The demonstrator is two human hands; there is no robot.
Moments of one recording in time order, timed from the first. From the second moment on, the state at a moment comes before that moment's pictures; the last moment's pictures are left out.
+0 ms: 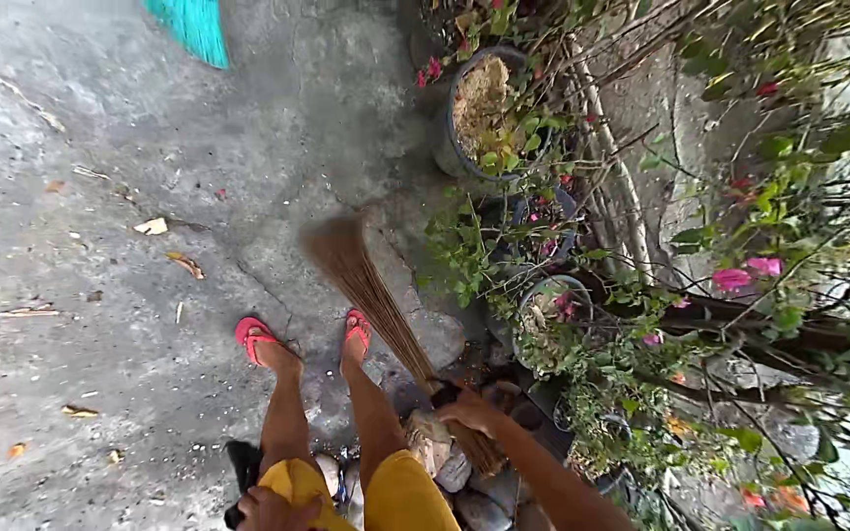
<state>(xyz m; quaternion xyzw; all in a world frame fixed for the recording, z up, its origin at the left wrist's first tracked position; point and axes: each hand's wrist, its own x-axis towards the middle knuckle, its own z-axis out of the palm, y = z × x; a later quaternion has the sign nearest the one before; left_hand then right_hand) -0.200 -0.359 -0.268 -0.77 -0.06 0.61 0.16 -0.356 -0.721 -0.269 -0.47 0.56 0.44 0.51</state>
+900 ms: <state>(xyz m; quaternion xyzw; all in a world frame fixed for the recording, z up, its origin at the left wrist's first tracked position) -0.120 -0.333 -0.255 -0.74 -0.04 0.66 0.13 -0.234 -0.656 -0.171 -0.32 0.60 0.39 0.62</state>
